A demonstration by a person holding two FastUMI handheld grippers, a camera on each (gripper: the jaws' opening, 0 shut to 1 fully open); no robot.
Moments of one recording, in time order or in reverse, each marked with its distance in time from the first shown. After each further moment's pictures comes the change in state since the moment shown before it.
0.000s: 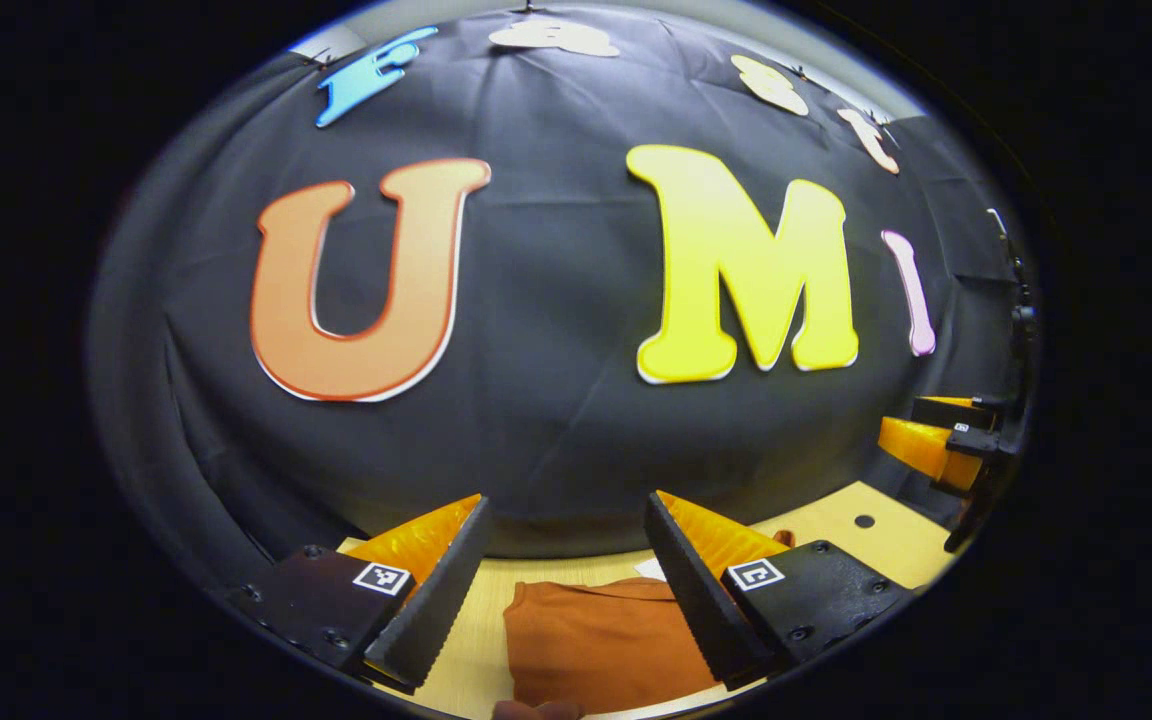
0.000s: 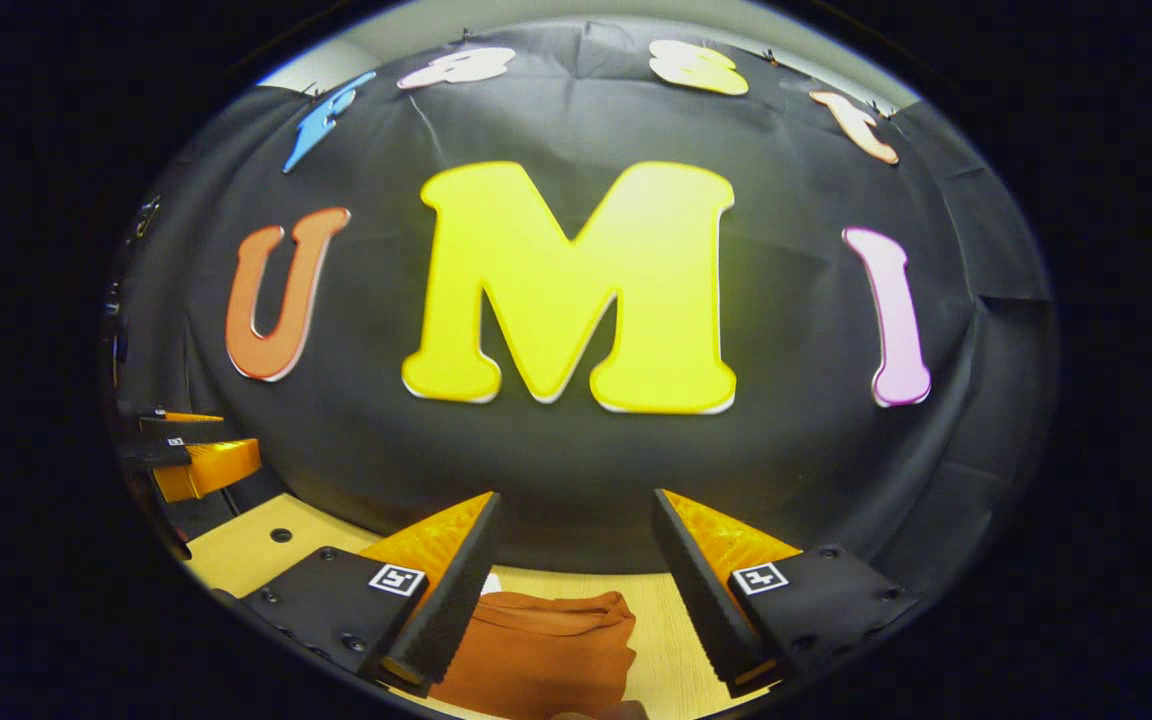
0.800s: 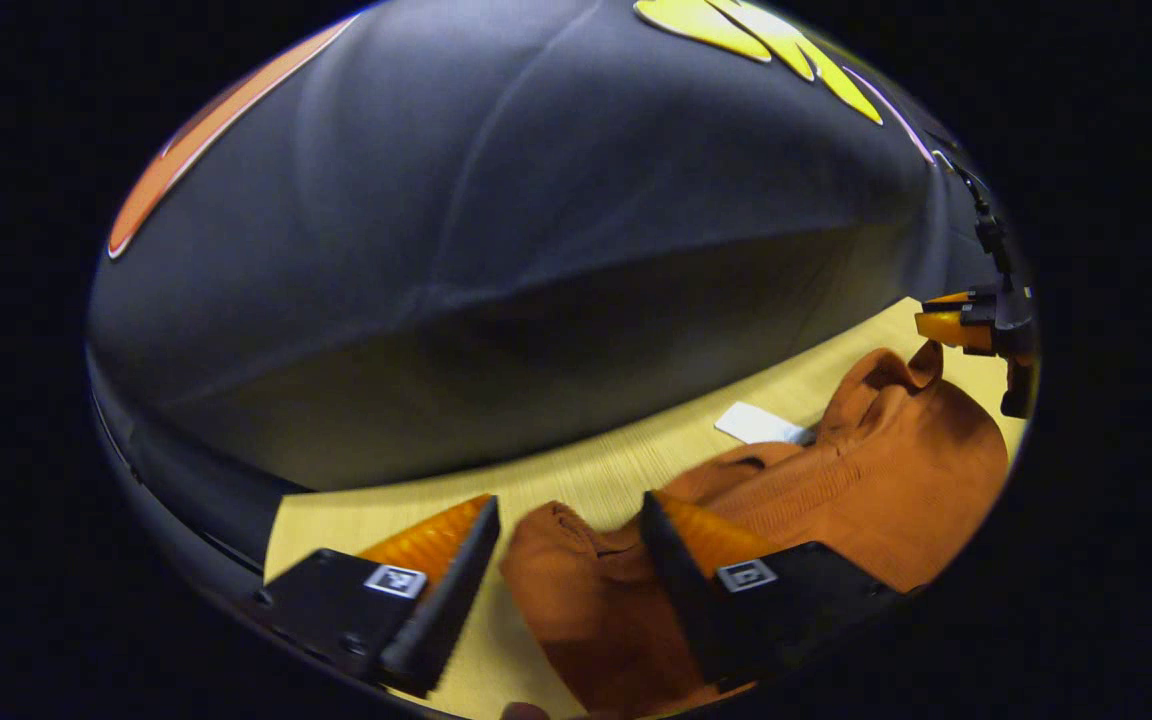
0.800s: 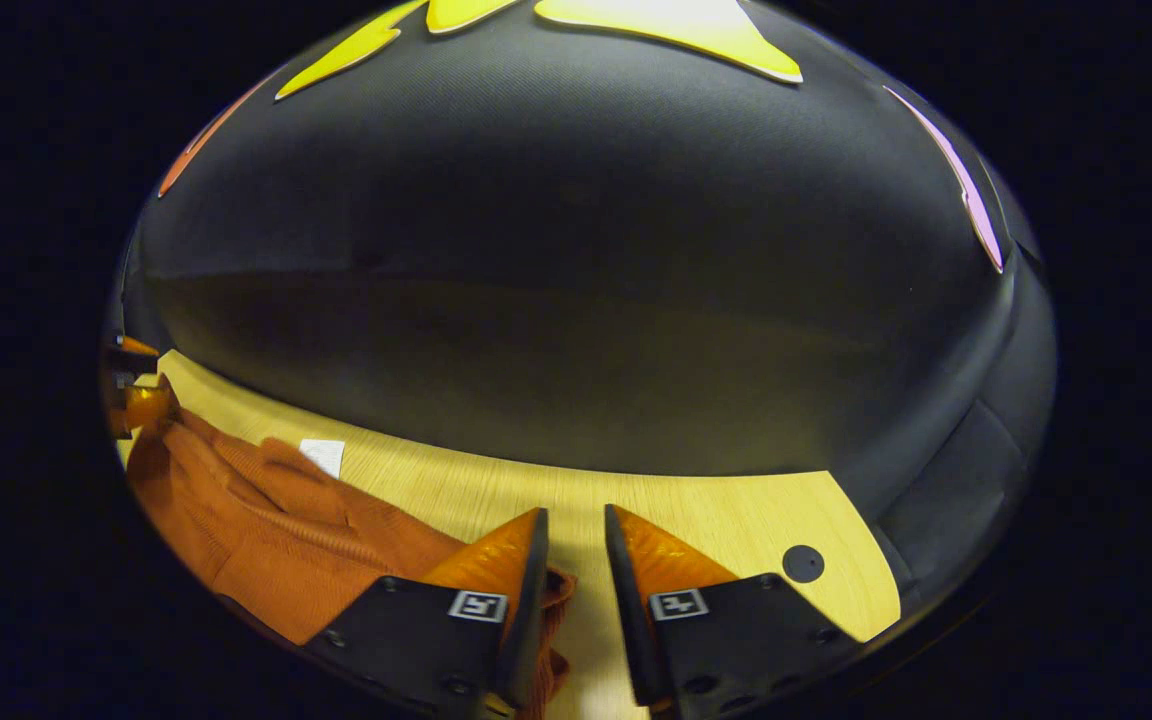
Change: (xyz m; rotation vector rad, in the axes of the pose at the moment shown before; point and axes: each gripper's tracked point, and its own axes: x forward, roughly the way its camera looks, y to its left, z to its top) left arm 0.155 0.033 -0.214 0.282 0.352 -0.098; right arm 0.161 -0.053 -0.226 -0.107 0.403 -0.101
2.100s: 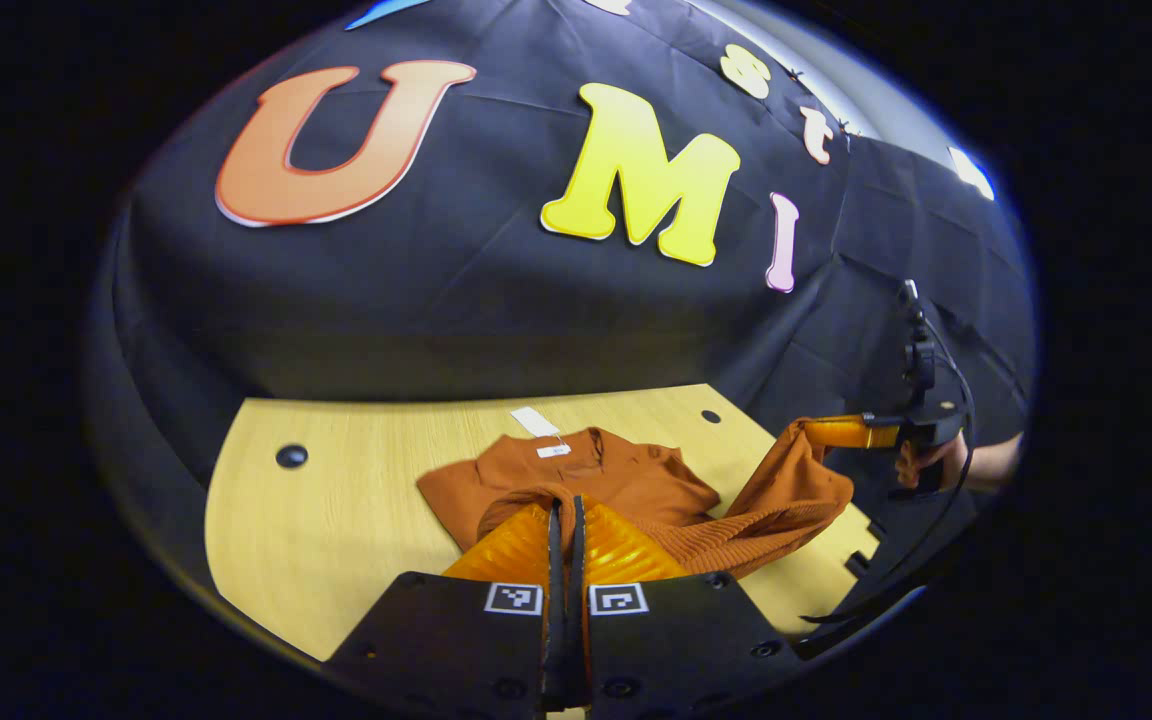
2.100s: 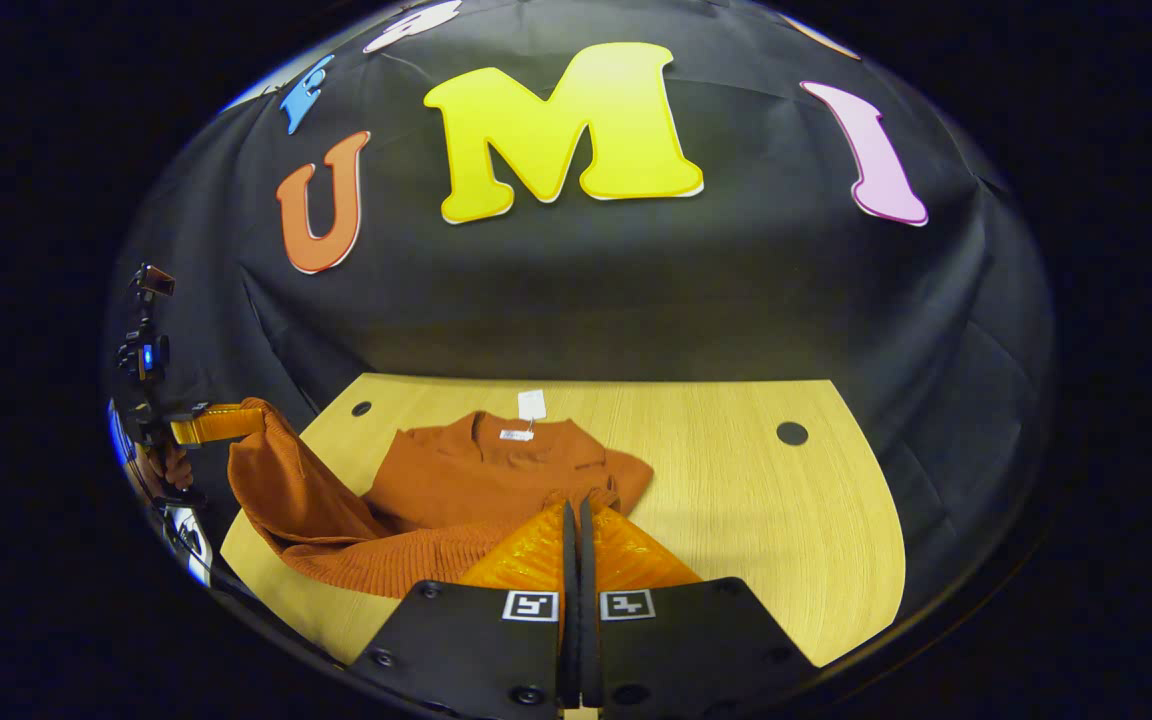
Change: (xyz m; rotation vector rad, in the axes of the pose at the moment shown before) left arm -0.280 -0.075 0.030 -0.277 -0.043 -0.384; right arm -0.286 0.003 0.008 0.170 0.093 0.311
